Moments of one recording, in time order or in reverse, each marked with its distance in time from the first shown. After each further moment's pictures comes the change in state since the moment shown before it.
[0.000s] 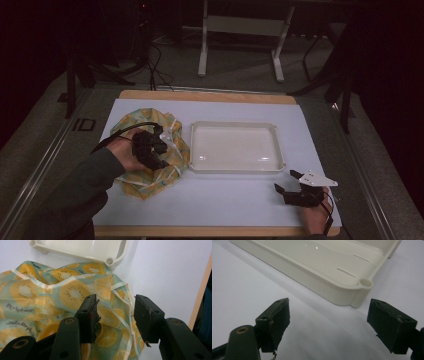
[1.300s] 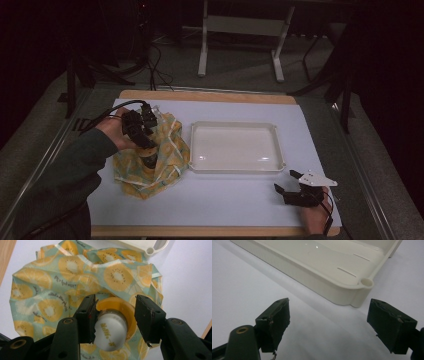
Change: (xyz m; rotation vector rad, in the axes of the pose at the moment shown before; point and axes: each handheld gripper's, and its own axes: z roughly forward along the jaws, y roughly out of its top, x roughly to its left) left arm 0.050 -0.012 -0.020 0.073 0.049 -0.162; right arm 0.000 0.000 0.000 0.006 0.001 0.000
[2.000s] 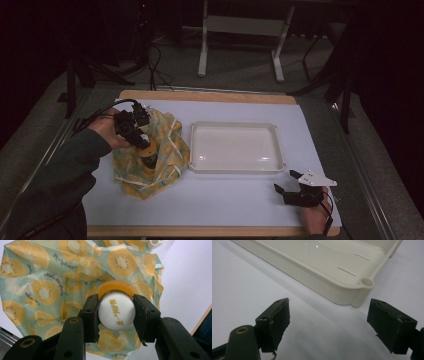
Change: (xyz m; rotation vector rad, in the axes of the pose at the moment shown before) left arm 0.011 -0.014 0.001 0.041 -0.051 -0.090; right arm 0.000 0.000 0.000 0.004 0.000 -0.001
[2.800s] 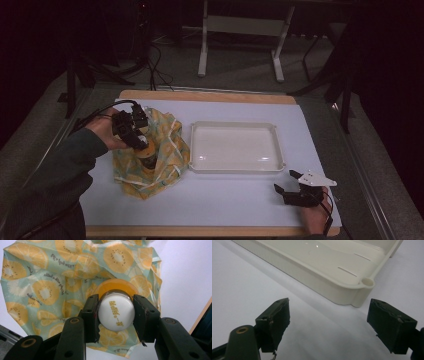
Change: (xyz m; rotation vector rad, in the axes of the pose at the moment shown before) left arm -0.004 -0.004 -0.006 0.010 0.004 0.057; right arm 0.000 0.000 0.000 0.001 -0.001 -0.002
